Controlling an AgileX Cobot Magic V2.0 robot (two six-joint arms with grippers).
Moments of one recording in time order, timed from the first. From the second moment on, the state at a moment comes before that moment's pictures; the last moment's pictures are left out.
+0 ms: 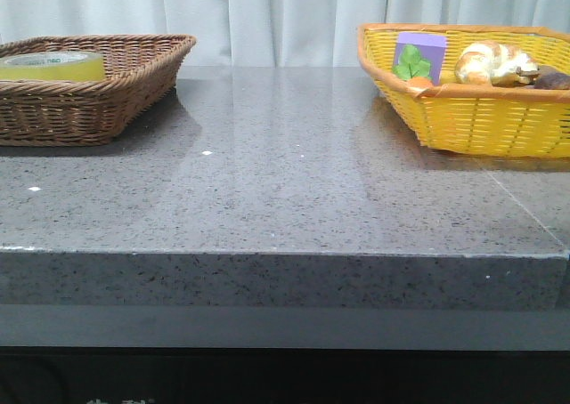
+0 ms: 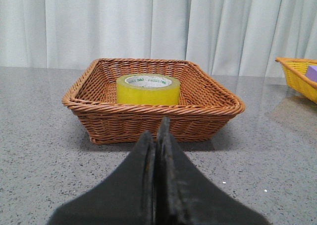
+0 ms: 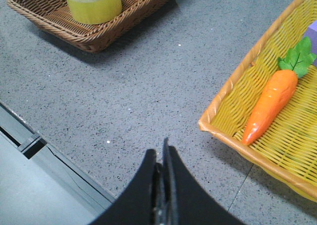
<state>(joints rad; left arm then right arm) -0.15 0.00 0.00 -0.05 0.01 0.04 0.55 0.77 -0.82 0.08 0.56 -0.02</state>
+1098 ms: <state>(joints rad) -0.06 0.00 0.00 -0.08 0.01 0.05 0.55 0.77 -0.82 0.08 0.56 -0.02</state>
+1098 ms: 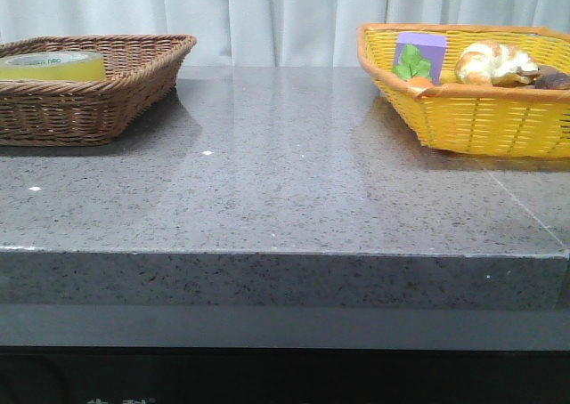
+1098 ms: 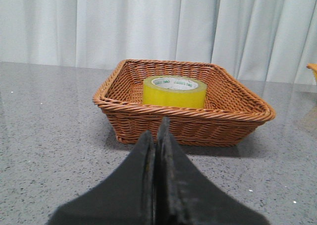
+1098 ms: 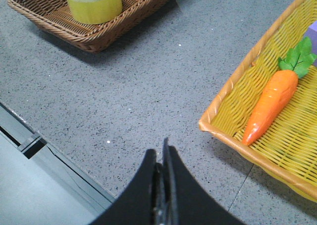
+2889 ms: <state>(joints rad) -0.07 0.00 0.00 -0.08 0.01 0.05 0.06 -0.01 0.03 0.08 0.00 -0.02</state>
